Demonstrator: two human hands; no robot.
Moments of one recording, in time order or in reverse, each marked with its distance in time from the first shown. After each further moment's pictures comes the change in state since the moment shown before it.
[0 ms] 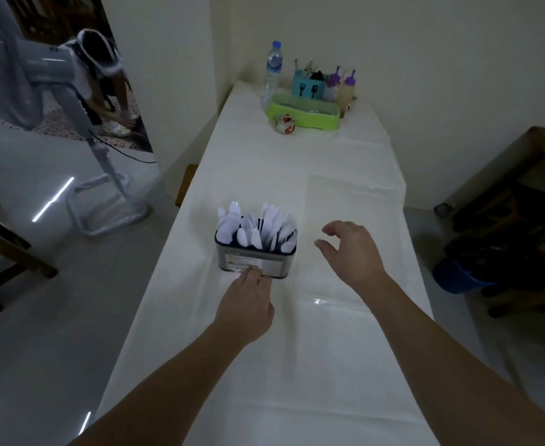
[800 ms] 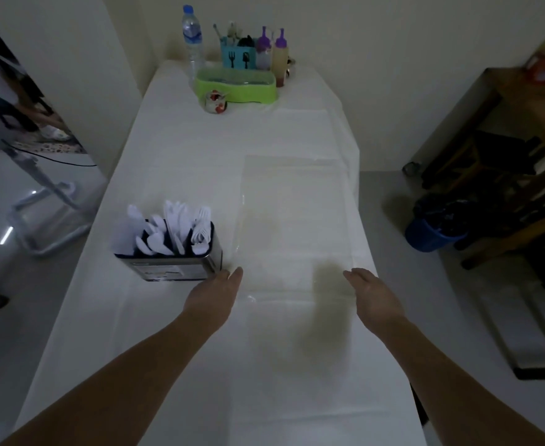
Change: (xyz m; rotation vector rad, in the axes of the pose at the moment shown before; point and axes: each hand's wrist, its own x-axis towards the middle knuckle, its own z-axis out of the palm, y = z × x) left_hand 0.080 0.055 0.075 0.313 -0.324 0.039; right_hand -0.095 0.235 0.002 -0.221 -0.369 0.302
